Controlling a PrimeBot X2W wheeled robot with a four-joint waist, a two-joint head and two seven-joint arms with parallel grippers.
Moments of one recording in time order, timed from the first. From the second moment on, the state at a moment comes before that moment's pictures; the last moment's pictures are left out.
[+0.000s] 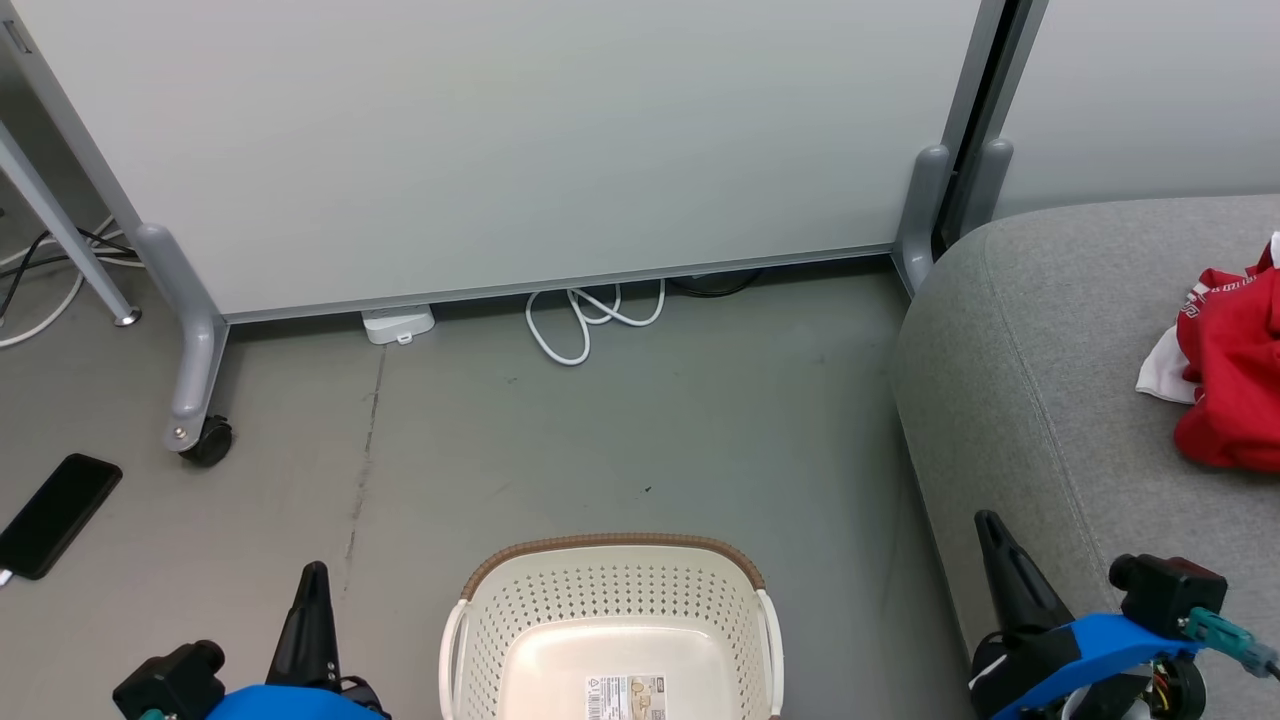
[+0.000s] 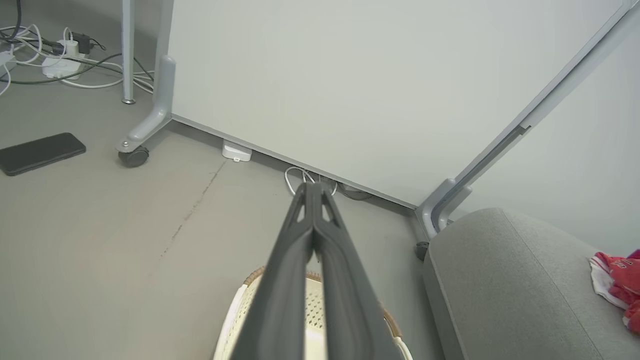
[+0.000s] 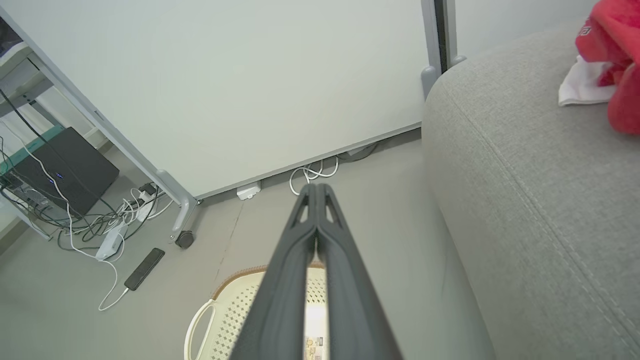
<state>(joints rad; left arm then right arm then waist) 0.01 0.09 -0.02 0.35 -0.56 -0.13 -0.18 -0.05 -0.05 0.00 0.29 0.43 0.13 -0.06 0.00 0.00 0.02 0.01</state>
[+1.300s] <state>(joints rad) -0.04 0.07 0.05 0.30 -1.06 -0.13 -0.04 -0.07 -0.05 -0.06 0.27 0.99 0.13 0.03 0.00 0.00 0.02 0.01</state>
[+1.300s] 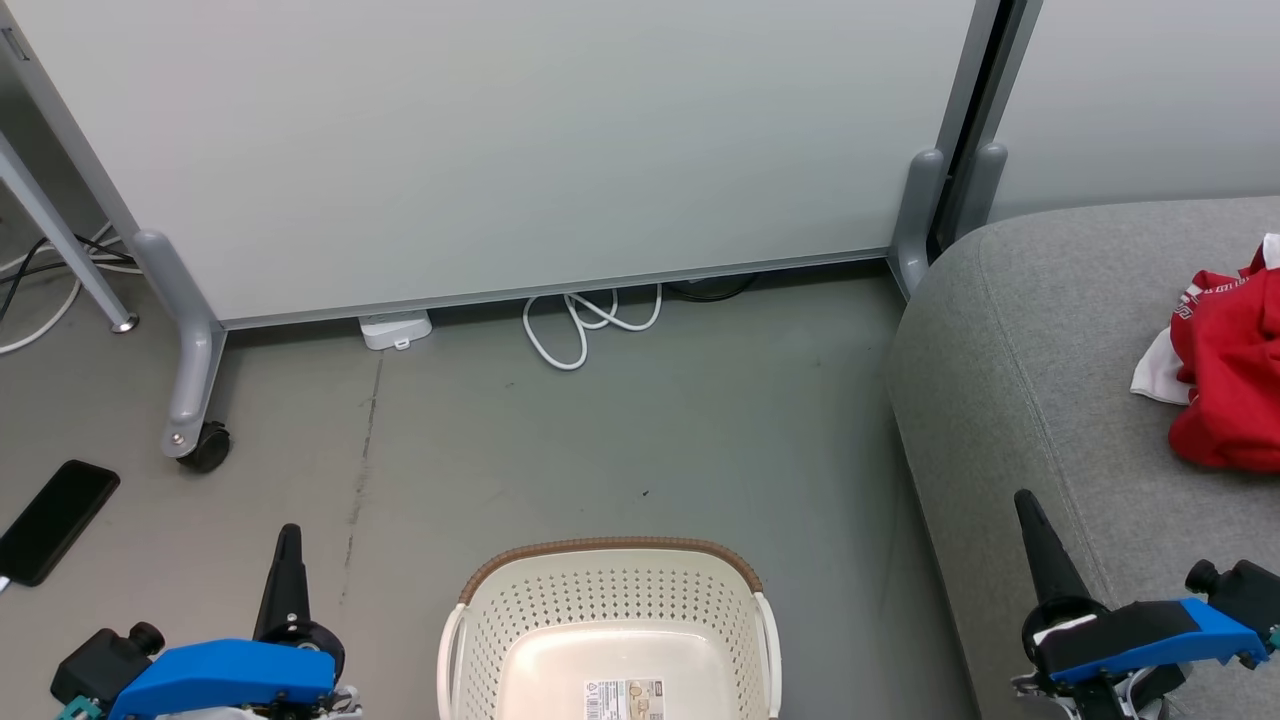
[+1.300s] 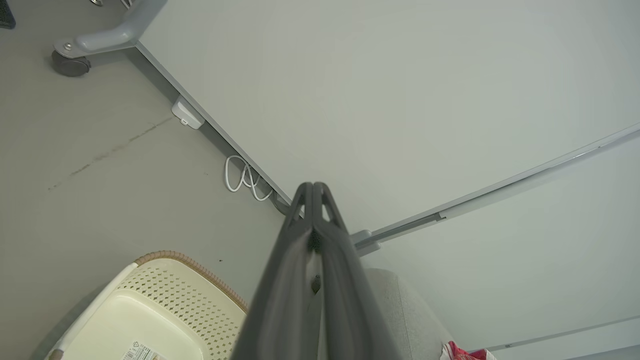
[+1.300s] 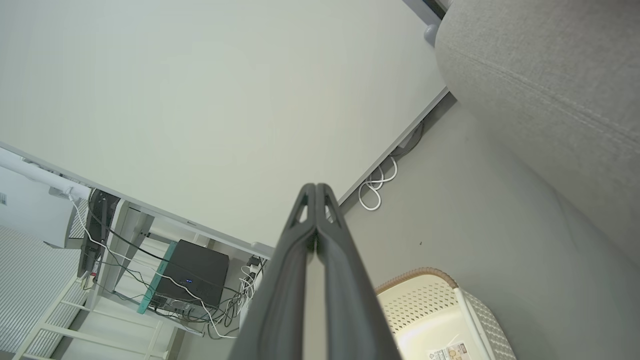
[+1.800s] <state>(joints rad) -0.06 0.06 0.06 0.29 -1.20 -0.13 0.00 -0.08 -0.05 -0.07 0.26 1.14 0.13 0.04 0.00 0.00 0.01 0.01</state>
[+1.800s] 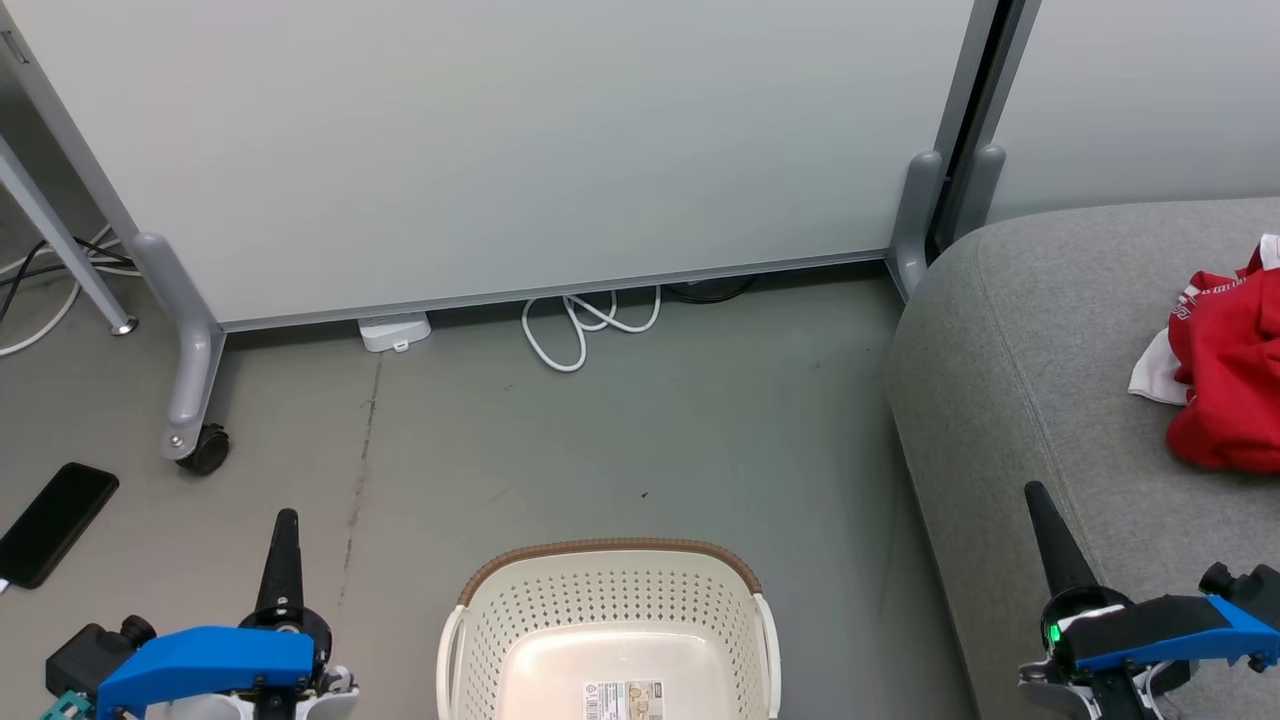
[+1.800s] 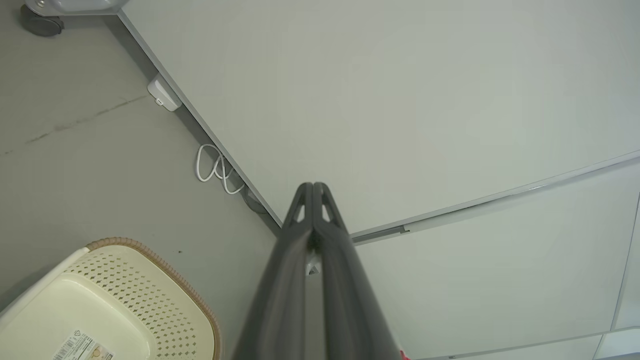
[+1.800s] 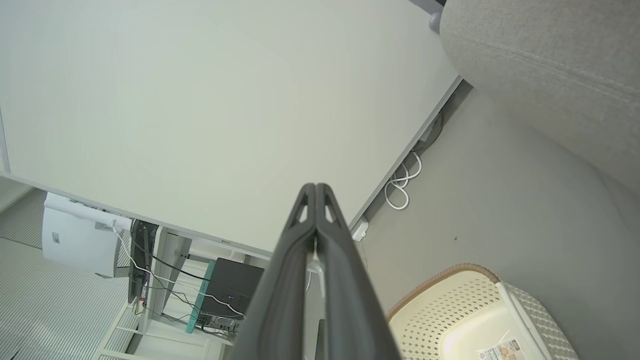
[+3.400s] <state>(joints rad) -0.10 0.05 0.11 0.25 -1.56 -0.13 0.10 -0.10 -0.05 -0.11 0.25 1.56 0.13 0.11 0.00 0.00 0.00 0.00</state>
